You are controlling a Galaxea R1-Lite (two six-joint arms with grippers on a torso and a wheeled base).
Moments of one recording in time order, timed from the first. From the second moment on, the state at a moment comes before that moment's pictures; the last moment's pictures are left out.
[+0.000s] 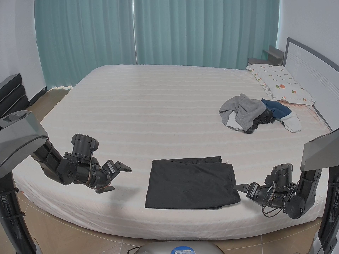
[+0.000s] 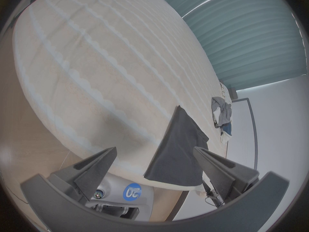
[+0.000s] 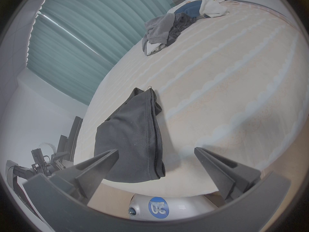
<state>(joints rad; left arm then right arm) -0.21 2.10 -0.82 -0.41 -0.33 -0.89 0.23 2.25 -0.30 -1.29 0.13 0.75</state>
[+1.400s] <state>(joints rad) -0.30 2.35 -0.74 -0.91 -0.08 -0.66 0.25 2.29 -0.34 -1.30 0.14 0.85</state>
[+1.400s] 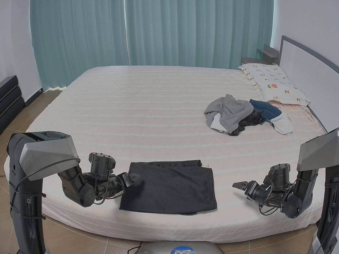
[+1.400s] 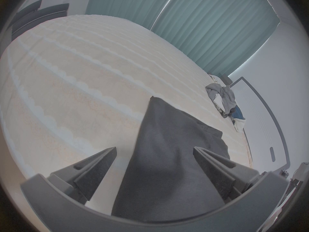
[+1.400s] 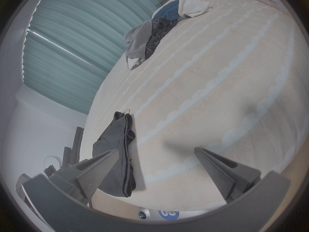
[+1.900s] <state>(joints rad) -0.32 2.41 -0.74 -0.98 -0.02 -0.67 0.25 2.29 -0.34 -1.31 0.14 0.85</state>
